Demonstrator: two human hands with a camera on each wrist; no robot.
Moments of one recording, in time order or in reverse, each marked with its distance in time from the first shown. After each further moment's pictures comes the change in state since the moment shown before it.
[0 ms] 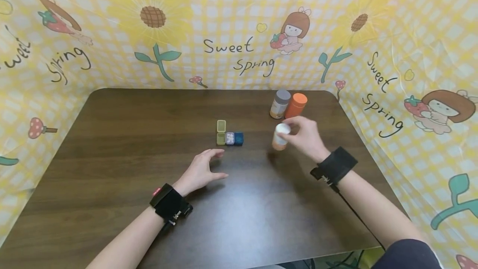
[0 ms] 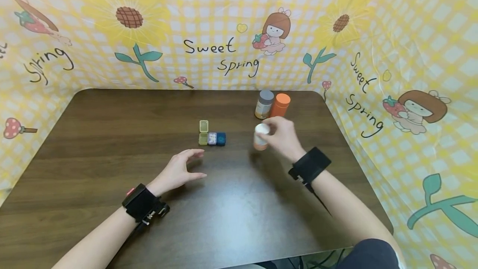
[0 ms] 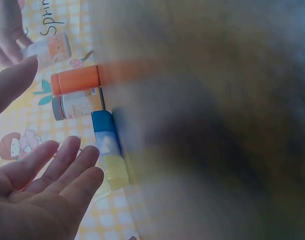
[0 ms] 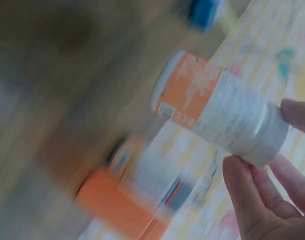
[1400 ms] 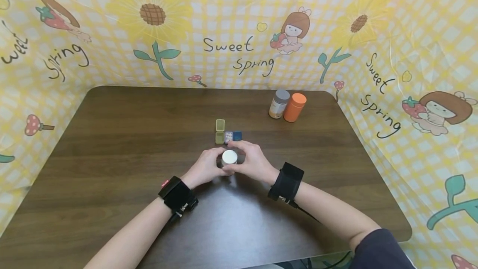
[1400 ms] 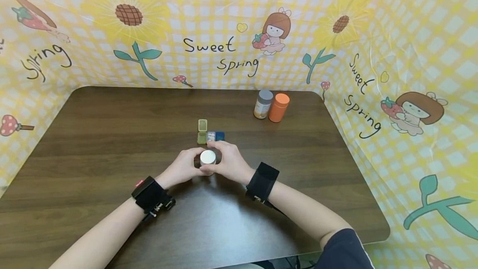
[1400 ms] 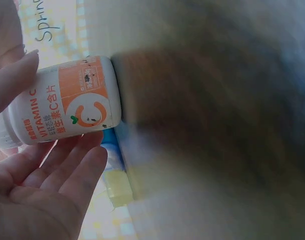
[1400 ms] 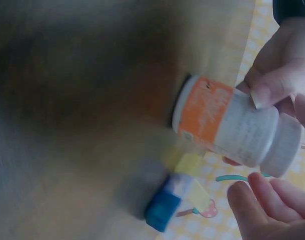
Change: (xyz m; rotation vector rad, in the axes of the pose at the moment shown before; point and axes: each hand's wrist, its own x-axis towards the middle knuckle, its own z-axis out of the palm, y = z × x) left_hand 0.021 0.001 0.011 -0.005 -0.024 0.033; right_hand -0.027 -0.073 0.109 0.268 -0.324 -0.111
